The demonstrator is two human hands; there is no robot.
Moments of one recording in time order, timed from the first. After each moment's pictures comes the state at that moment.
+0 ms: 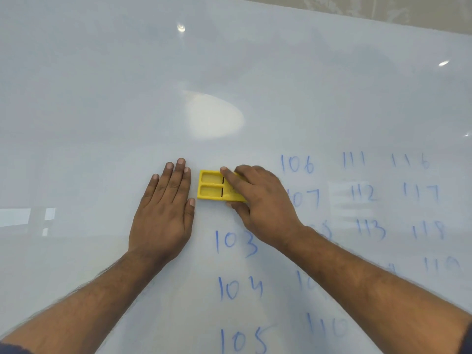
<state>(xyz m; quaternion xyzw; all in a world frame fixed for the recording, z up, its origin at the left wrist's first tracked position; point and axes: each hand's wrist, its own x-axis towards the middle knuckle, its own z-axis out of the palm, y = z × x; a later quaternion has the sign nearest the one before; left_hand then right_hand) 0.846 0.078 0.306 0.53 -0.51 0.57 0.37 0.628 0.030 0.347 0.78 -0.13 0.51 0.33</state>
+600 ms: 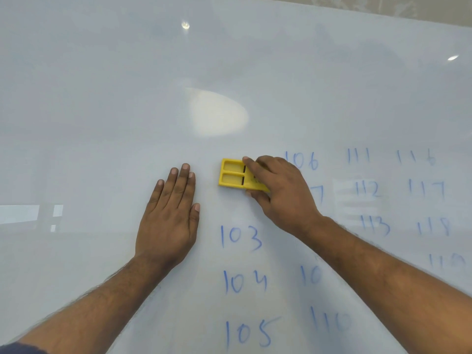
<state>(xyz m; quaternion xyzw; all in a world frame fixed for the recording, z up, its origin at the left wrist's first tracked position) 0.844 0.080 0.290 0.54 -0.51 0.56 0.37 0.605 0.022 0.356 0.77 -0.16 0.52 0.32</state>
